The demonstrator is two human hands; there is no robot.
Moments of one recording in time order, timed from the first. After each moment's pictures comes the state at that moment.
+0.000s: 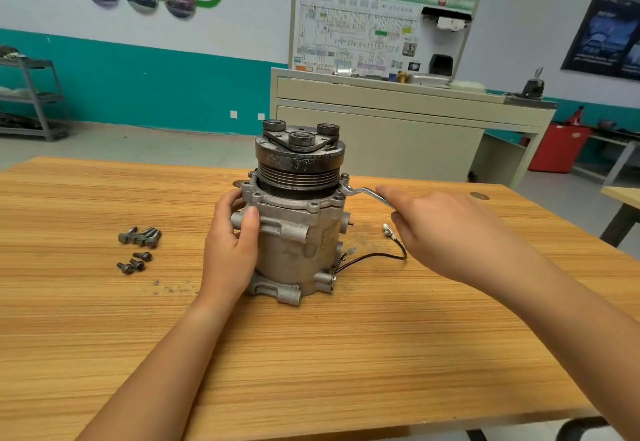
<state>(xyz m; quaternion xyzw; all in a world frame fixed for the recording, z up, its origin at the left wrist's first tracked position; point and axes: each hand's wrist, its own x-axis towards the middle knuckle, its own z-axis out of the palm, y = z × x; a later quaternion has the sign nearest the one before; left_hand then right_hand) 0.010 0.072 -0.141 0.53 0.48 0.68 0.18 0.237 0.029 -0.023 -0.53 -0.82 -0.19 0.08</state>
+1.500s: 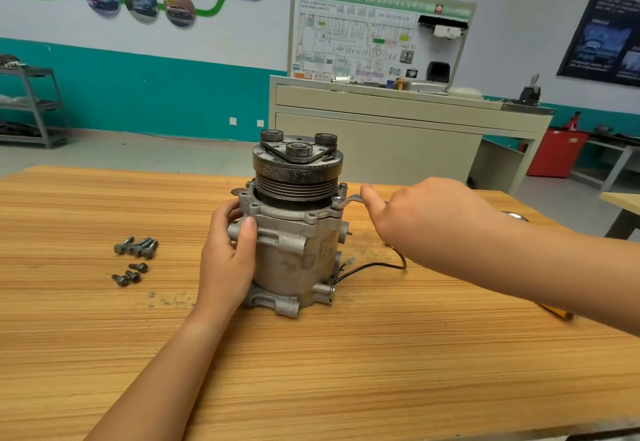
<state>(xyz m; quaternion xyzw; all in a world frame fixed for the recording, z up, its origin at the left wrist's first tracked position) 0.011 0.072 -0.140 0.53 0.48 0.68 0.18 0.216 0.027 0.002 -0.41 -0.79 -0.41 -0.20</state>
